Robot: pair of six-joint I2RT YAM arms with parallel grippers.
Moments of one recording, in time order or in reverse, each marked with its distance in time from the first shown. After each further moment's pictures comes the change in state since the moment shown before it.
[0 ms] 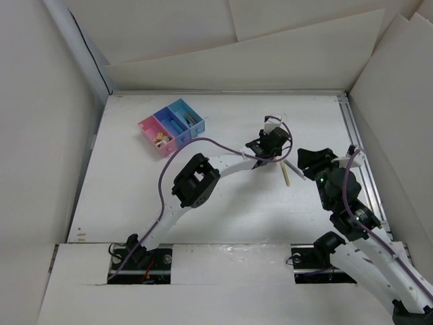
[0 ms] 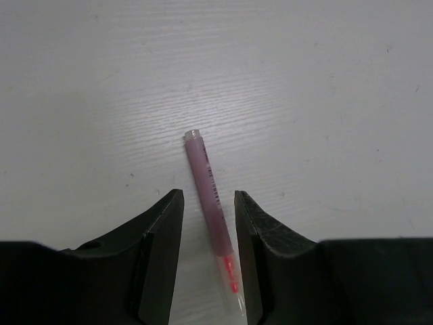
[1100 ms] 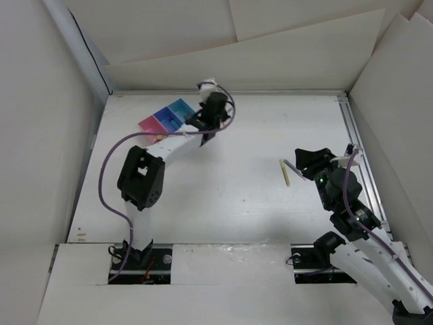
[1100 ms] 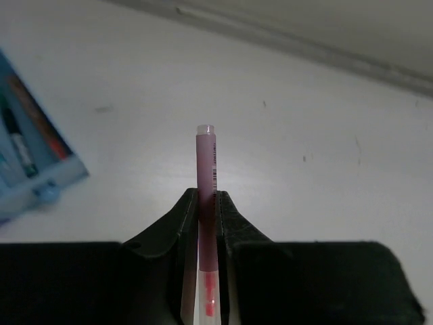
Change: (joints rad) left arm 0.277 -0.472 -0.444 0.128 -0.001 0.001; right arm 0.000 -0.007 0.000 0.013 -0.051 -0.008
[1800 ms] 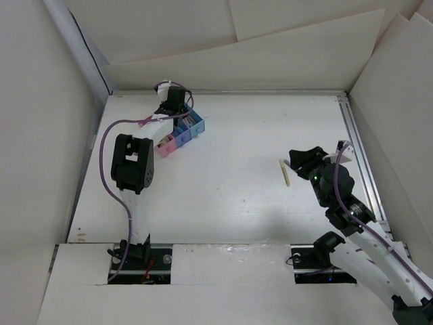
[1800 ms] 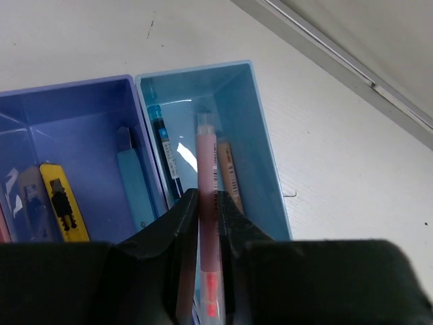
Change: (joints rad) left arm 0.409 0.115 0.051 -0.068 0.105 -0.089; right arm 0.000 0.067 0.000 0.008 -0.046 -0.019
